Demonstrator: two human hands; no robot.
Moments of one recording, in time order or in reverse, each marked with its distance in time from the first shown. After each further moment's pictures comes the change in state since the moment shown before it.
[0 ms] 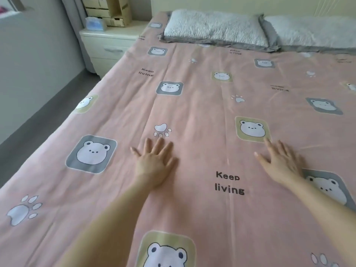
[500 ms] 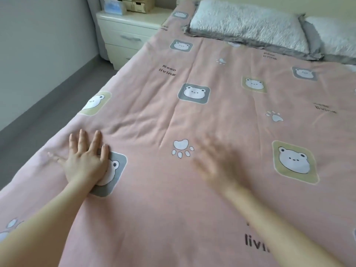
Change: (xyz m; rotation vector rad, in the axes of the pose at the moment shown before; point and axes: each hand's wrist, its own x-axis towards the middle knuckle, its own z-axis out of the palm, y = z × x) left_hand 0.041 -0.191 0.003 -0.054 0.190 -0.602; right_hand -0.017 -0.228 -0.012 0.198 -0.010 -0.723
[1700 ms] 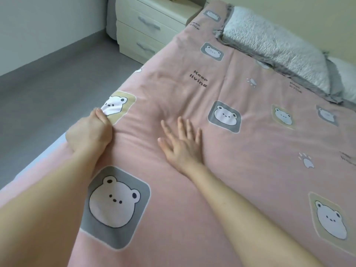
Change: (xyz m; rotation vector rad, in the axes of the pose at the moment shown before) left_hand 0.155 -0.002 0.018 -0.333 0.005 -0.208; right_hand 0.232 -0.066 0.076 -0.230 -0.006 0.016
